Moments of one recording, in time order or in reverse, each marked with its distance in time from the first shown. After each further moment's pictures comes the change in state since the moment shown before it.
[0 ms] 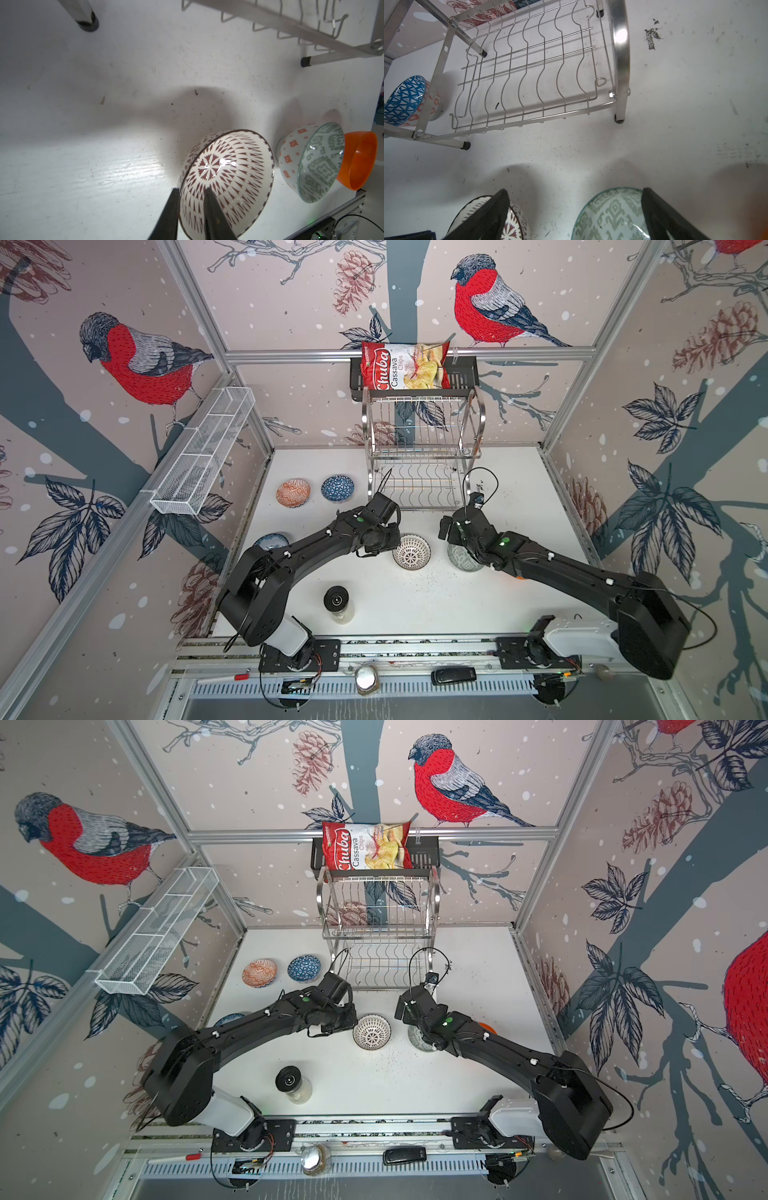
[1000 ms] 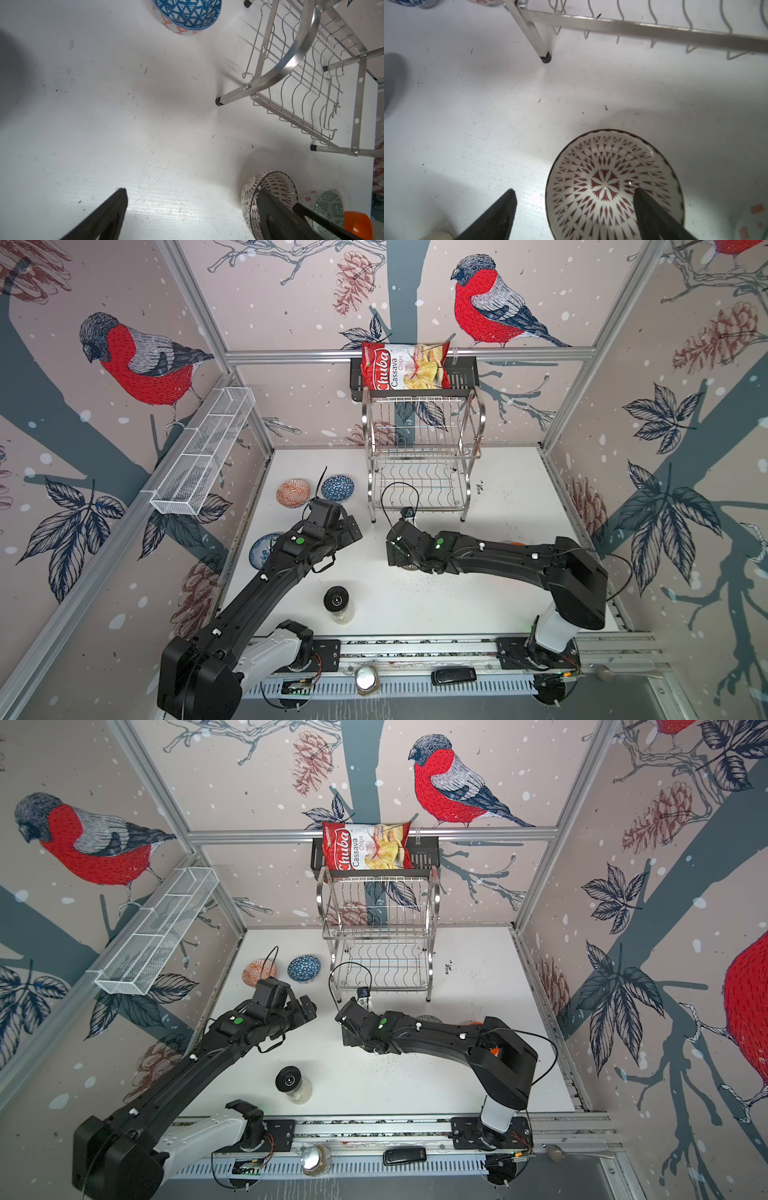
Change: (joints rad) left arm 0.272 -0.475 -0.213 -0.126 -0.208 -0.017; right arm 0.331 0.431 0.393 -0.163 -0.082 0.001
